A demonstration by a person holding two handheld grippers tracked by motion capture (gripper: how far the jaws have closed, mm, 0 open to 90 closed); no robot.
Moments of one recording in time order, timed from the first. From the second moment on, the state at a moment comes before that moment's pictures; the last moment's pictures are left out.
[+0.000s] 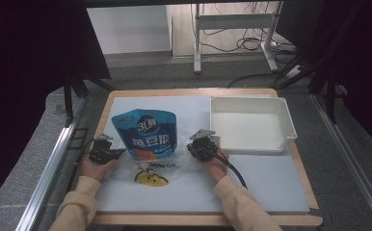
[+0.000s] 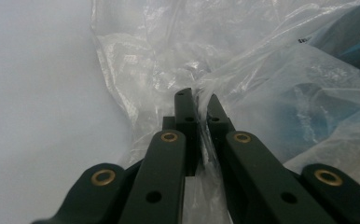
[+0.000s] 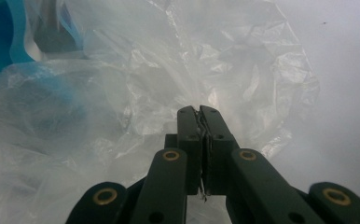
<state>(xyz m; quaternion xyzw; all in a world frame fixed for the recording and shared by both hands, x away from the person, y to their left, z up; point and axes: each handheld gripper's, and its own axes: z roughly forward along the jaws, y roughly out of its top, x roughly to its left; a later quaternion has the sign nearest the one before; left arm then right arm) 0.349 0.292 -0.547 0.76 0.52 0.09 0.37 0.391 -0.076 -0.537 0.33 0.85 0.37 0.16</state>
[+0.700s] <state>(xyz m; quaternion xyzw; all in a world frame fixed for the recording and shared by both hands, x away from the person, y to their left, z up) 0.349 0.292 -0.547 0.76 0.52 0.09 0.37 0.343 -0.097 -0.460 0.29 0.82 0.47 0.16</state>
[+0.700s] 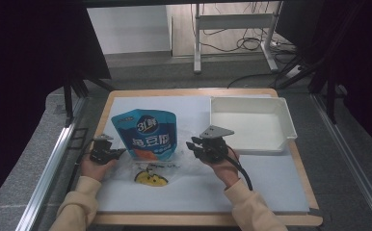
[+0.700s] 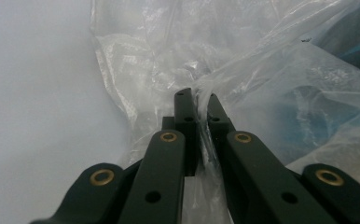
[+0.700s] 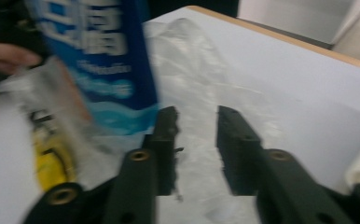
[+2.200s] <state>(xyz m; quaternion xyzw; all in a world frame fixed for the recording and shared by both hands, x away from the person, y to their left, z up) 0.348 0.291 -0.548 0.76 0.52 0.09 0.37 0.341 -0.004 -0.527 0.18 0.89 0.42 0.03</state>
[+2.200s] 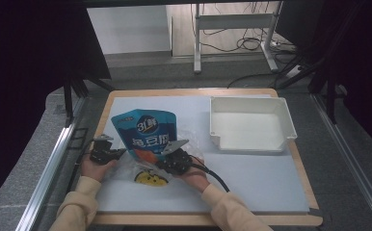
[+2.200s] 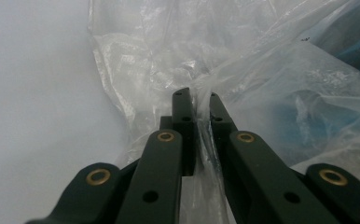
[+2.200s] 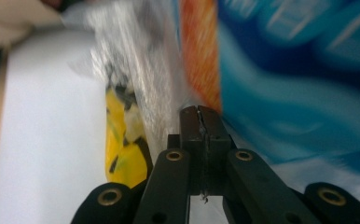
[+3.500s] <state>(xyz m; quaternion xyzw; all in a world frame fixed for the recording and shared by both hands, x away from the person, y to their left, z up) 0.349 0.295 -0.550 0.75 0.52 0.08 0.39 0.321 0.052 -0.543 0.17 0.90 0.40 0.01</state>
